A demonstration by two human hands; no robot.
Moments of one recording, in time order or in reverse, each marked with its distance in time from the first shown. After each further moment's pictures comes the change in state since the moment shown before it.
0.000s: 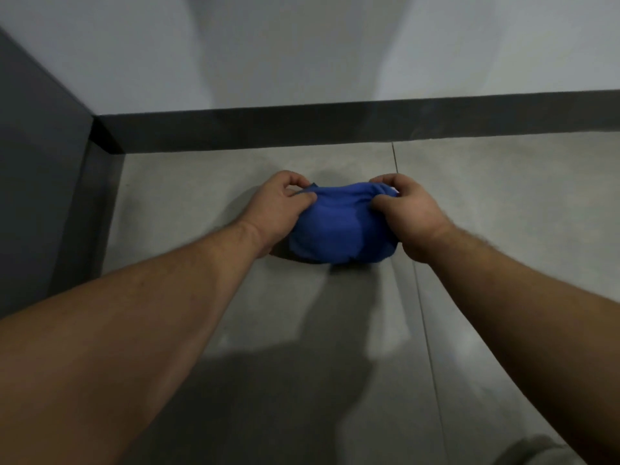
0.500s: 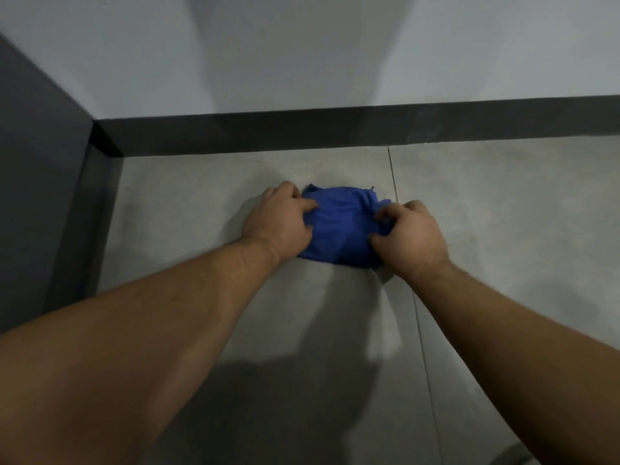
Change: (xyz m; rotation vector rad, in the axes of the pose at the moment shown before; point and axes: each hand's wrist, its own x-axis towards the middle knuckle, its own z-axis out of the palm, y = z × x) left_hand -0.010 -0.009 0.009 0.868 0.001 0.326; right_hand -0.006 0.046 -0.001 -0.694 0.207 -0.186
